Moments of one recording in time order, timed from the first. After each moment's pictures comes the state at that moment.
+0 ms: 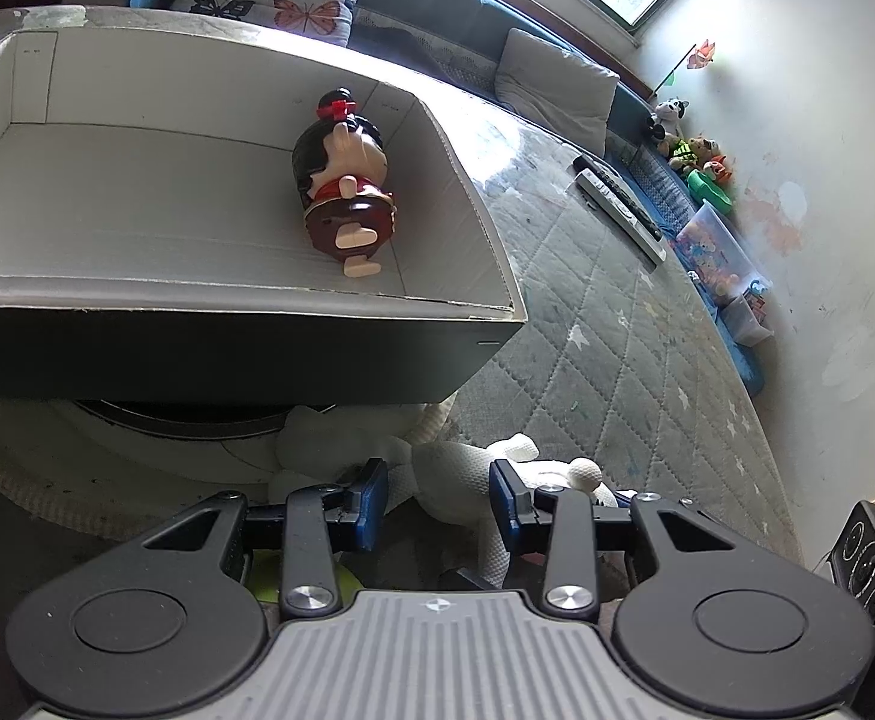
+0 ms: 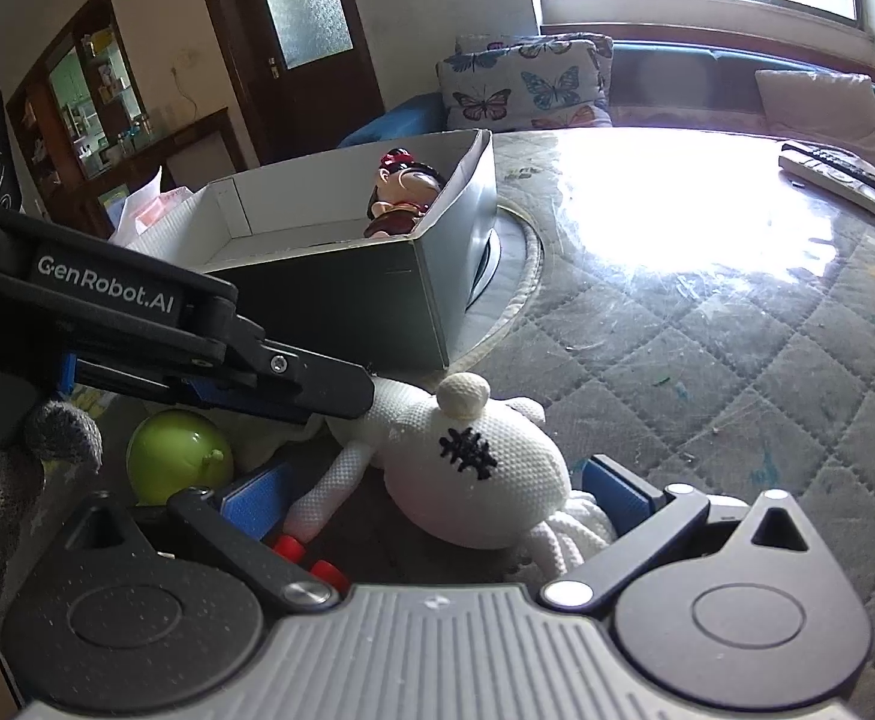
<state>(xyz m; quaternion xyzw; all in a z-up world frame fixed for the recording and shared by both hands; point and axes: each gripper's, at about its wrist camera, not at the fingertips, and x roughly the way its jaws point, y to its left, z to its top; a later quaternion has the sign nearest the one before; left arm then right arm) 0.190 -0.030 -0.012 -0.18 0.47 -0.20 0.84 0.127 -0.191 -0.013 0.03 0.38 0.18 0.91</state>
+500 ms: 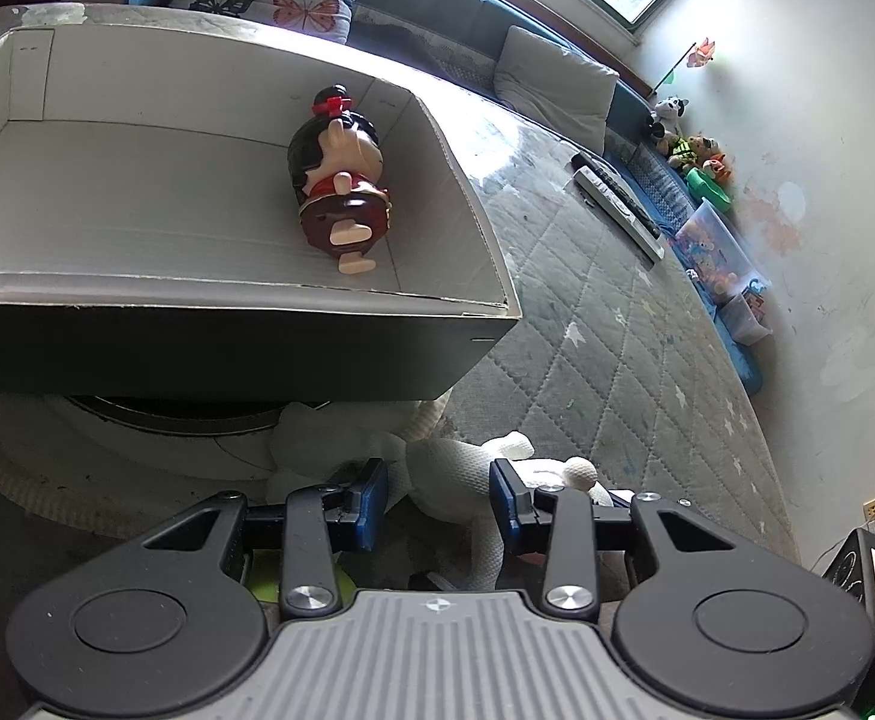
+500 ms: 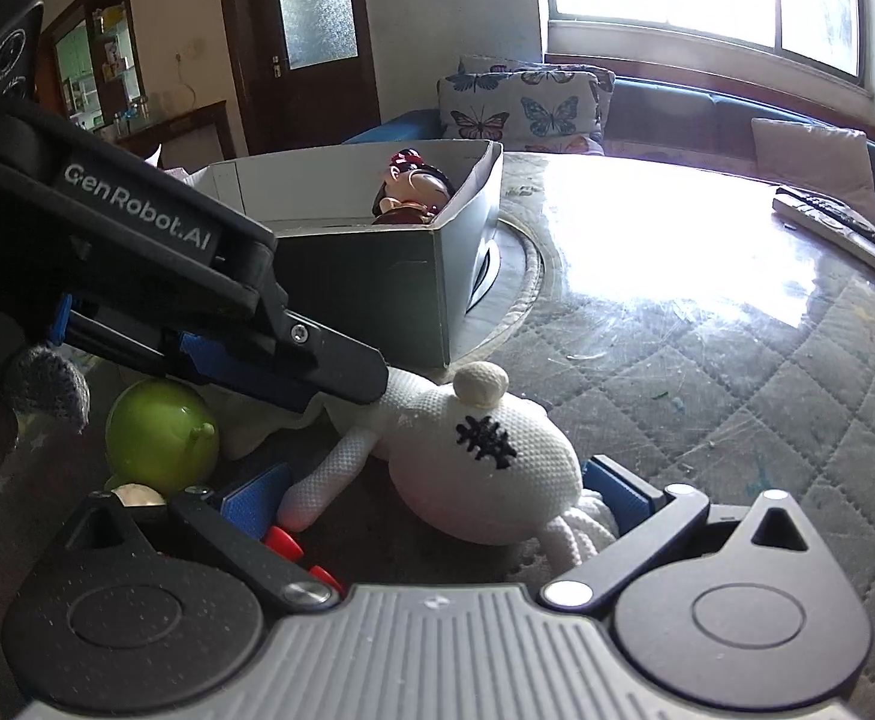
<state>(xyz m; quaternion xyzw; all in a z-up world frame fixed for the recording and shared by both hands) 0.191 -0.033 -0.012 -0.18 0.48 -0.20 0.84 0.121 -0.177 -0.019 -0.01 0.35 0.17 0.92</state>
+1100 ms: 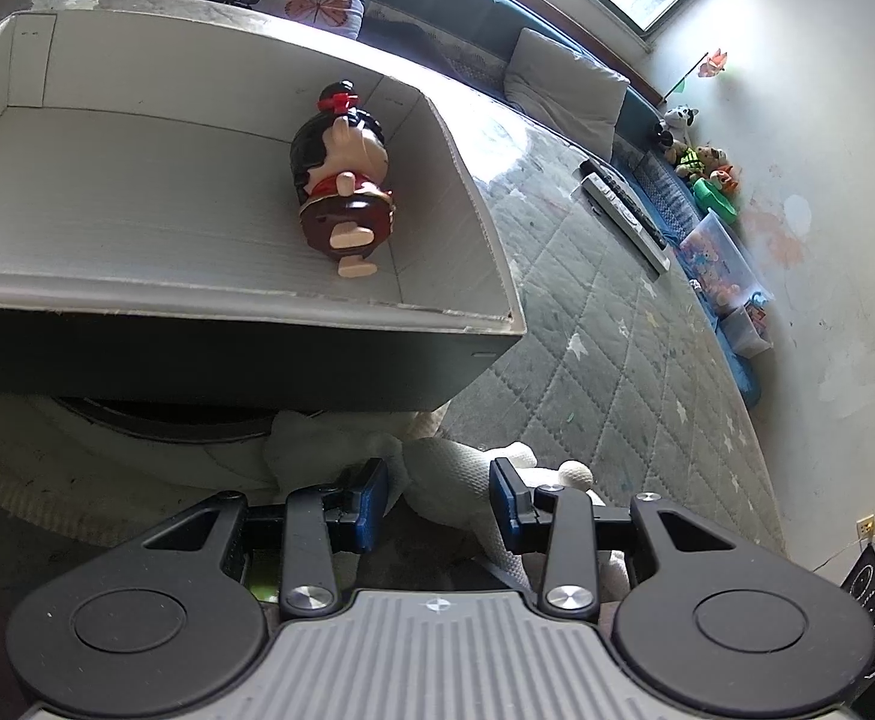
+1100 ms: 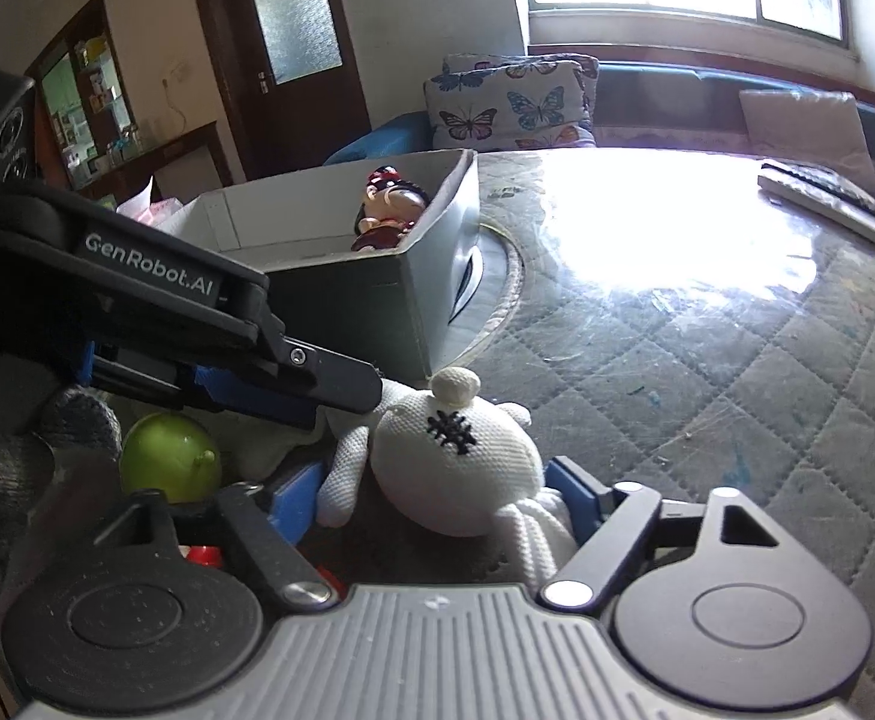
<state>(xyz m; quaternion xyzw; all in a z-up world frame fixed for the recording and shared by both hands) 0.201 -0.035 -0.014 -0.20 0.48 -0.19 0.83 0.122 -0.204 -0.008 0.04 0.36 0.17 0.92</state>
